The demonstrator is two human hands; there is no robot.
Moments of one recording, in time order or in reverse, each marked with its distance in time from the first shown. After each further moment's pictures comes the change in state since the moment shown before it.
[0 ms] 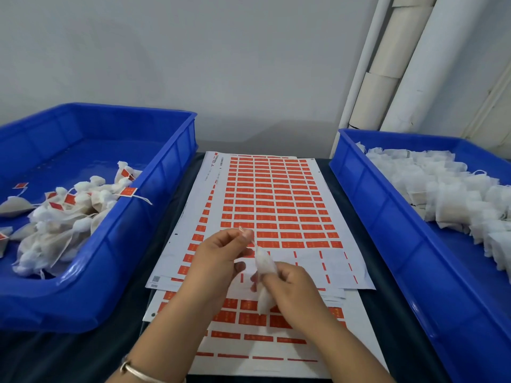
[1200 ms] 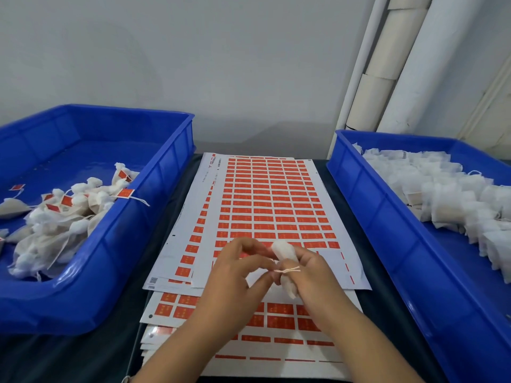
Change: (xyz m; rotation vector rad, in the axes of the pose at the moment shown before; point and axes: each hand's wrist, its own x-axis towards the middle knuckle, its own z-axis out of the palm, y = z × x) left_hand -0.024 -0.020 0.007 0.825 -0.095 0.584; right_hand 0.000 -0.008 -0.030 0.284 0.027 0.000
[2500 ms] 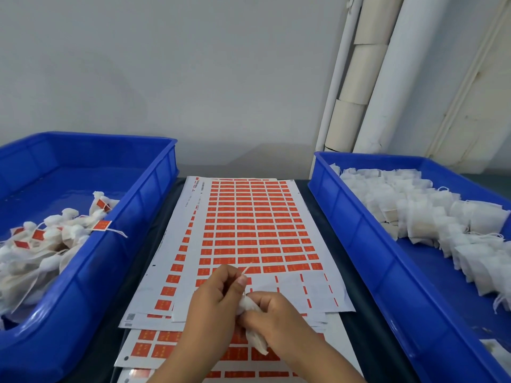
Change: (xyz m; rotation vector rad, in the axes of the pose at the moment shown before) left_hand 0.014 -0.001 0.010 -0.341 0.122 -0.262; right_hand -0.001 0.010 0.012 -0.104 -0.316 -0.047
